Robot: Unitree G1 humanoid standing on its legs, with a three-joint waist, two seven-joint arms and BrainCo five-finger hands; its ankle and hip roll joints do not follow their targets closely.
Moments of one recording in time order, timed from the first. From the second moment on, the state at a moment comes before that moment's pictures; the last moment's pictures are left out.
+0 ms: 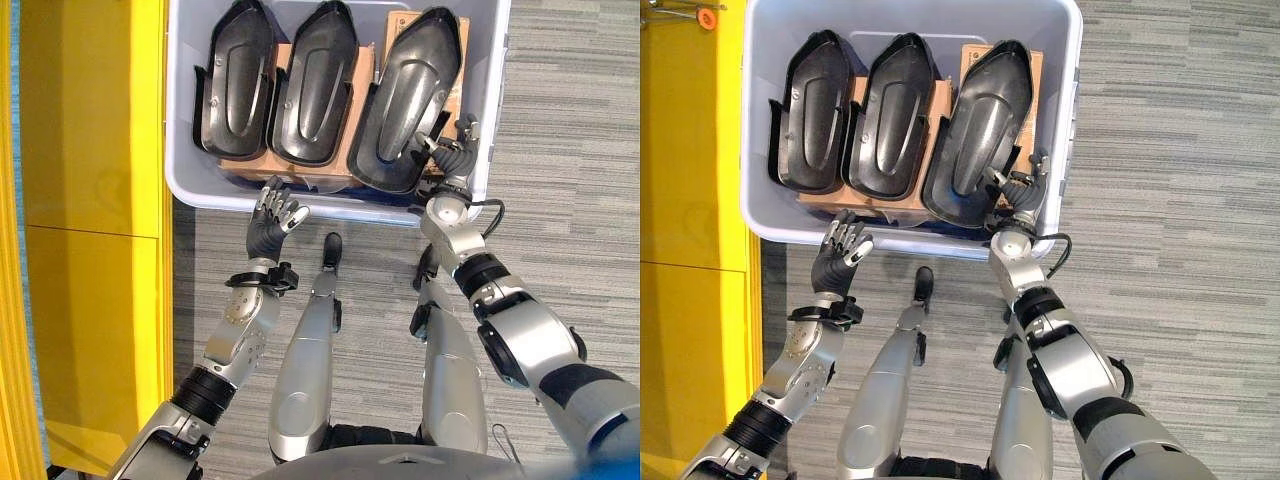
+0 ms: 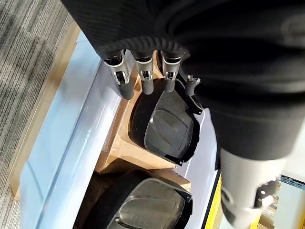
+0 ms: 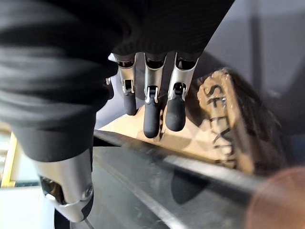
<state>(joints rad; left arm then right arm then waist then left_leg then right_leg) -0.19 0.41 -0.38 0.08 -0.75 -0.32 0.29 -0.98 -0.12 0.25 0.97 0.46 -0.28 -0.72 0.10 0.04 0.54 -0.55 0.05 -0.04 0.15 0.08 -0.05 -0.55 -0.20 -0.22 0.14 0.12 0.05</state>
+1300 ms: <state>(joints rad) -0.20 0.41 -0.42 0.08 -0.75 -0.30 0.28 -1.14 -0.25 0.41 1.32 0.09 -0.03 -0.71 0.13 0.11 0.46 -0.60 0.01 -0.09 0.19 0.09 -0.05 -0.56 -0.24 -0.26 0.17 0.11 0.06</state>
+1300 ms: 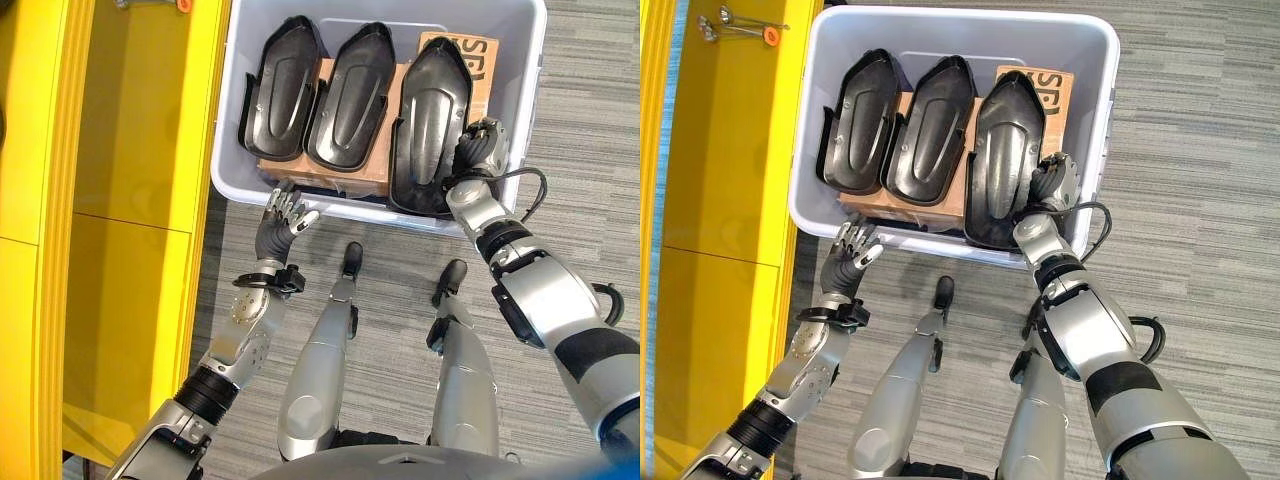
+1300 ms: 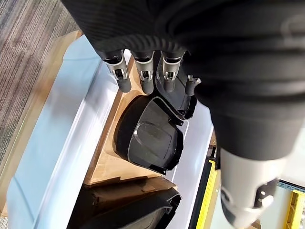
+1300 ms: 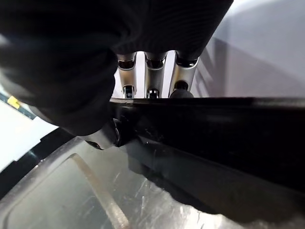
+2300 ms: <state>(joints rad) -0.18 0.41 -0.36 0.11 -0.75 -0.29 0.28 -0.90 -0.25 0.36 0.62 0.25 -0.07 -0.62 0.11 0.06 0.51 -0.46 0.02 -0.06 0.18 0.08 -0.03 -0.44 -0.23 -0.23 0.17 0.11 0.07</state>
